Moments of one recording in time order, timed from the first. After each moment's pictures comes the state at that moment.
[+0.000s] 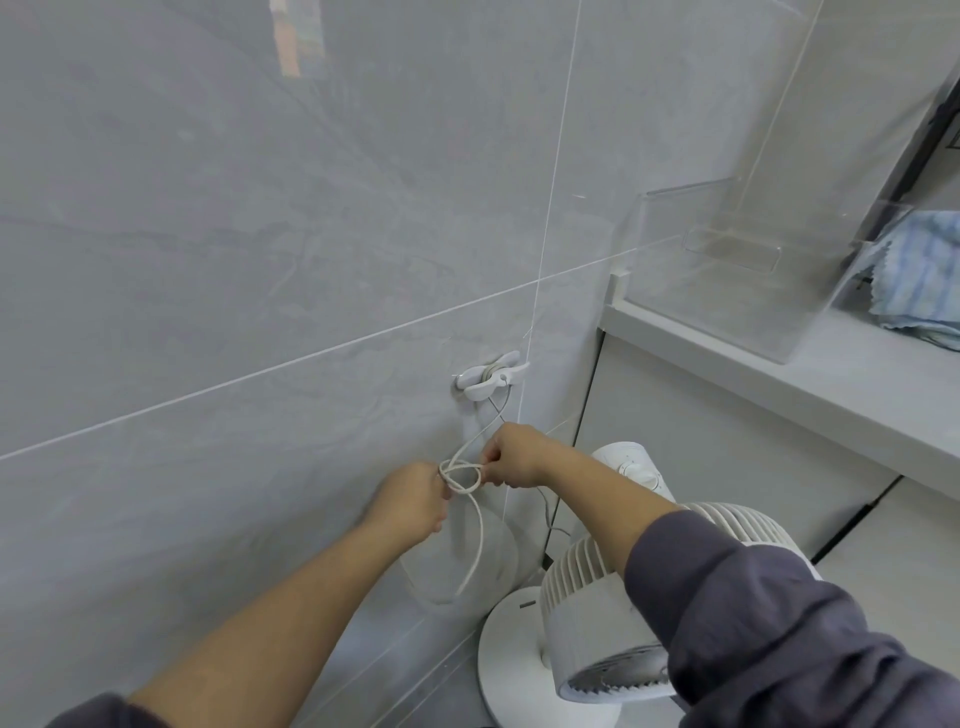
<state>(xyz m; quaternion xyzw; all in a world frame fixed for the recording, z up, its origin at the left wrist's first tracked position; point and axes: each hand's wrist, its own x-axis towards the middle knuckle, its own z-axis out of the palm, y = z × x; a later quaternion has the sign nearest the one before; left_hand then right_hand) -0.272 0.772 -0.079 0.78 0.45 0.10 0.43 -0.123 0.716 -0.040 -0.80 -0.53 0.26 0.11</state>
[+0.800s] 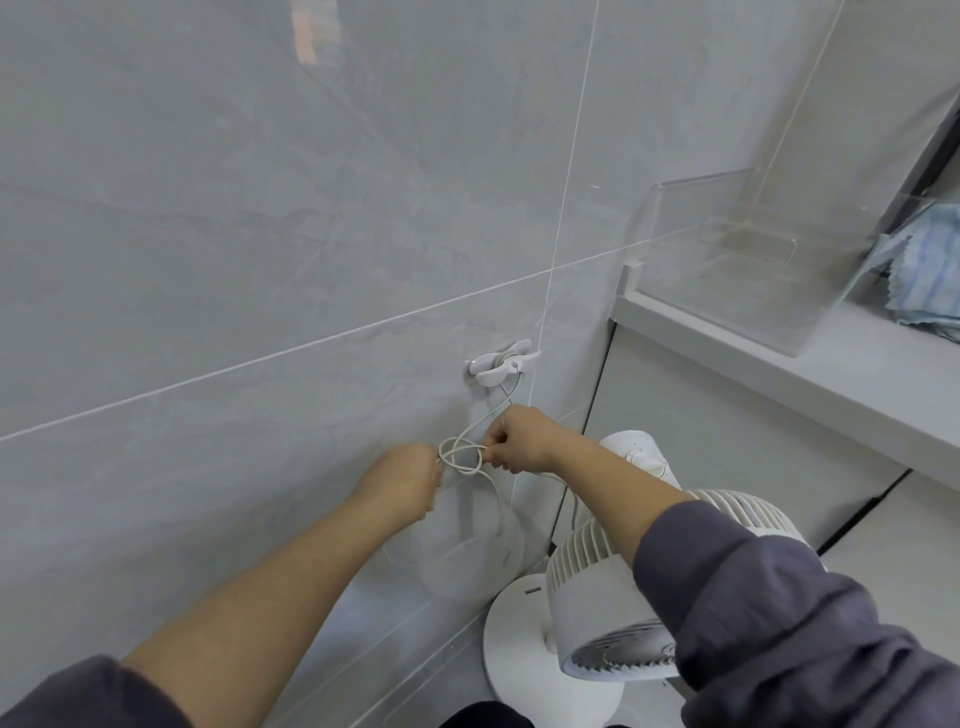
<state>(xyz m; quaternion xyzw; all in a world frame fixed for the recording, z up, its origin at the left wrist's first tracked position) -0.290 0.782 -0.070 0.87 0.43 0.00 0.23 -0.127 0.713 -0.040 -0.78 -0.54 0.26 0.16</state>
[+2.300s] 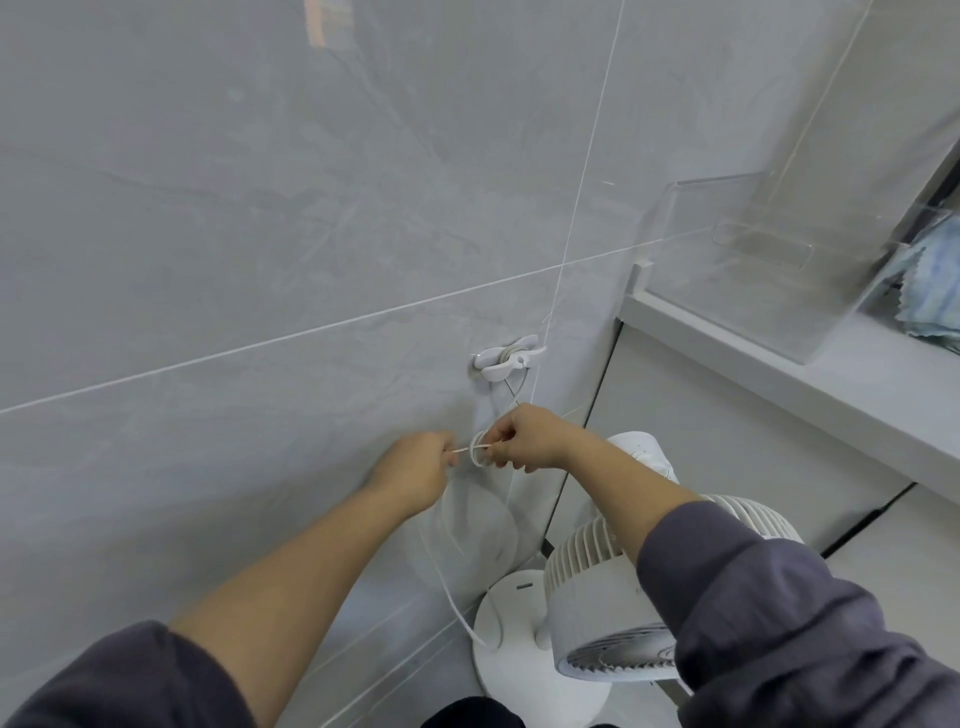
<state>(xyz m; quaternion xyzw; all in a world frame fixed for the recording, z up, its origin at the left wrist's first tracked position) -0.278 0.787 -0.084 0.87 0.39 0.08 0.29 -0.123 0.710 -0.040 -0.78 -0.51 0.32 0.17</state>
